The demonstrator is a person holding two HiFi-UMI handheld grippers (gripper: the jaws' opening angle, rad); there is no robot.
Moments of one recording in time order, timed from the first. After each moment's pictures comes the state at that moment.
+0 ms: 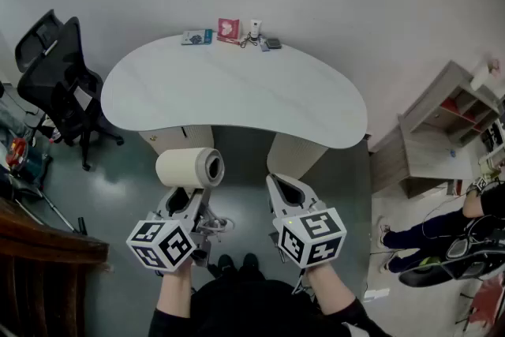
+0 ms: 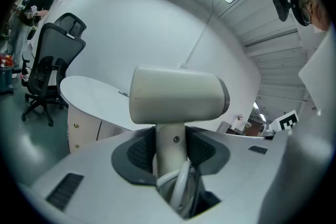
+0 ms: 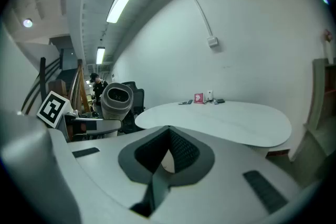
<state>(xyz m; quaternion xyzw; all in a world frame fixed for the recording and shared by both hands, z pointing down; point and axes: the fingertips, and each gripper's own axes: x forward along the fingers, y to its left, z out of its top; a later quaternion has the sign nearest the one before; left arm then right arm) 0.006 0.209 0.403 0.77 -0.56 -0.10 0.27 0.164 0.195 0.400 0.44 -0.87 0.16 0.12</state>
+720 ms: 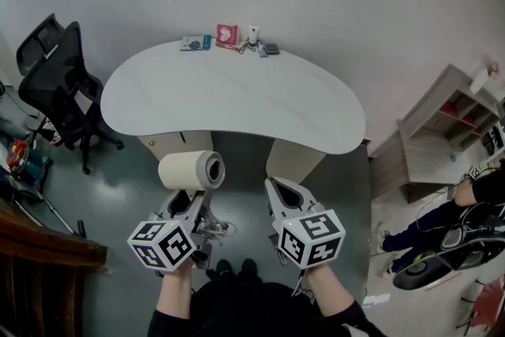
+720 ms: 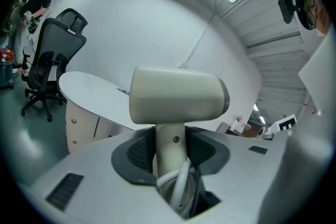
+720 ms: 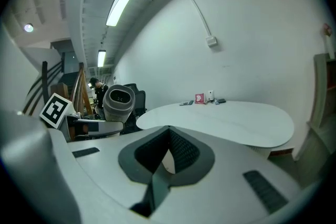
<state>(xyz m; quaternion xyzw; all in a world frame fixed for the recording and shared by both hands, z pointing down) 0.018 0.202 0.406 0.77 -0.56 -0.11 0.28 0.173 0.187 0.401 0.43 -0.88 0.17 0.11</state>
